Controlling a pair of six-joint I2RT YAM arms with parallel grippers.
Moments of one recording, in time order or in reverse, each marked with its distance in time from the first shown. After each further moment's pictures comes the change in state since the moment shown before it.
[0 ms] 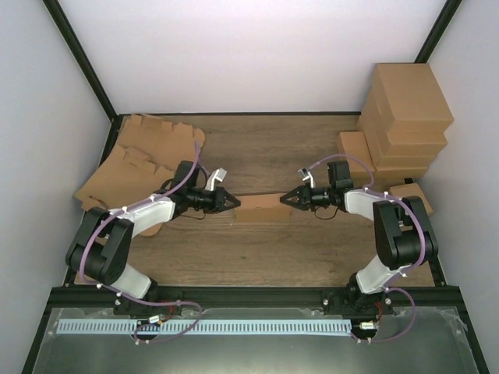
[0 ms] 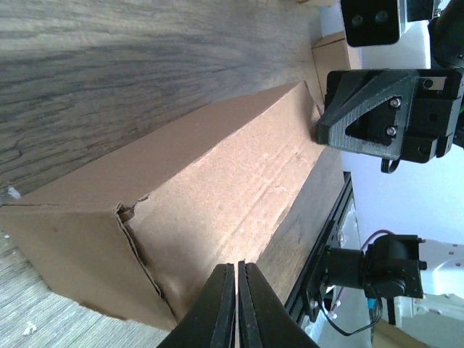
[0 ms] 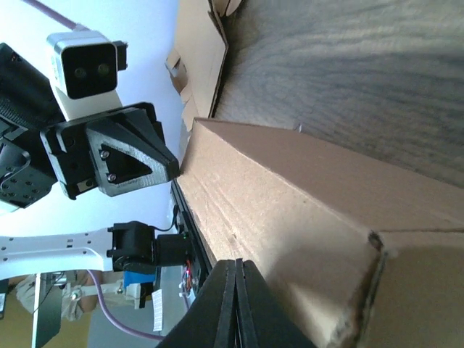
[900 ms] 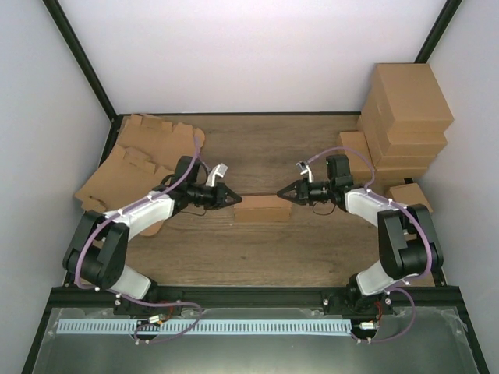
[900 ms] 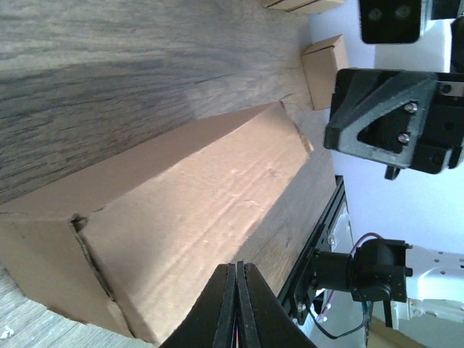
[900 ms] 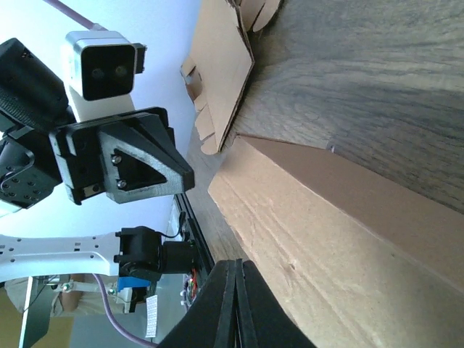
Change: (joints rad) left arm -0.008 -0.024 0.058 -0.081 -0.020 -0.013; right arm 0.028 -0.077 0.032 -0.005 0.032 0.050
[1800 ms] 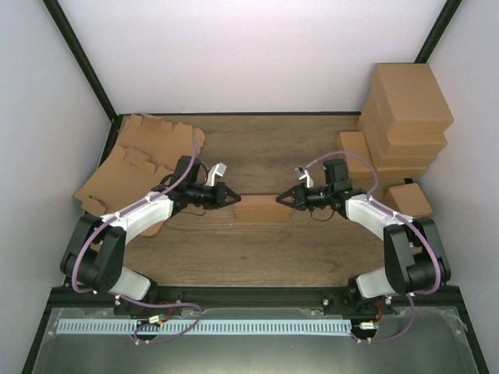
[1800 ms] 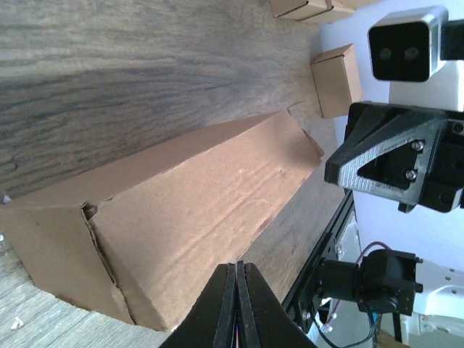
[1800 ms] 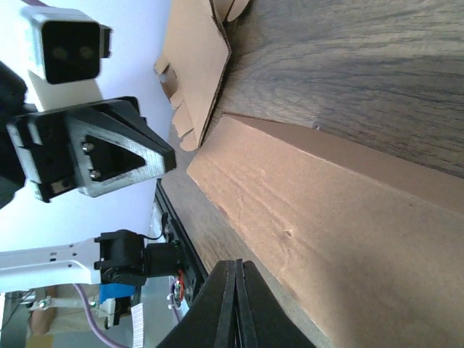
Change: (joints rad) left arm -0.014 -0.053 0.027 -0.065 -0.074 -0.008; right arm 0.058 -0.125 -0.035 -0.092 0.144 0.027
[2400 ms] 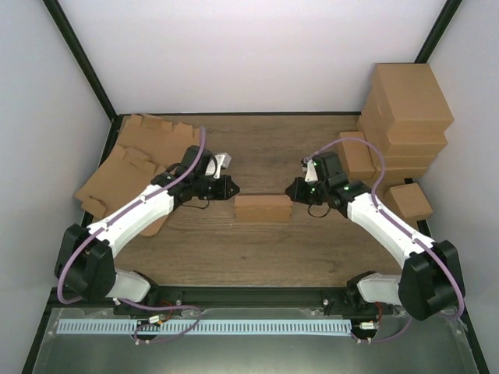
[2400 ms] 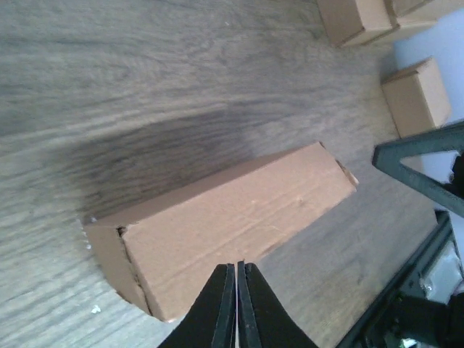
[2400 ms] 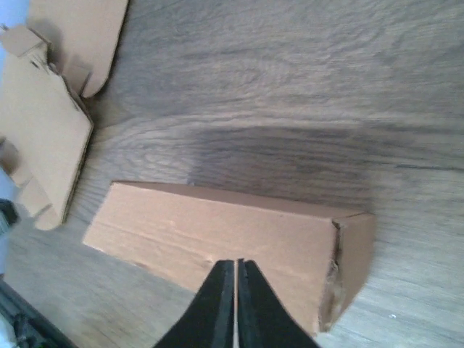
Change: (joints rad) left arm -0.110 -0.058 0.216 -0.336 -0.374 0.117; right arm 0.168 -0.156 0.179 -0.369 0.694 0.016
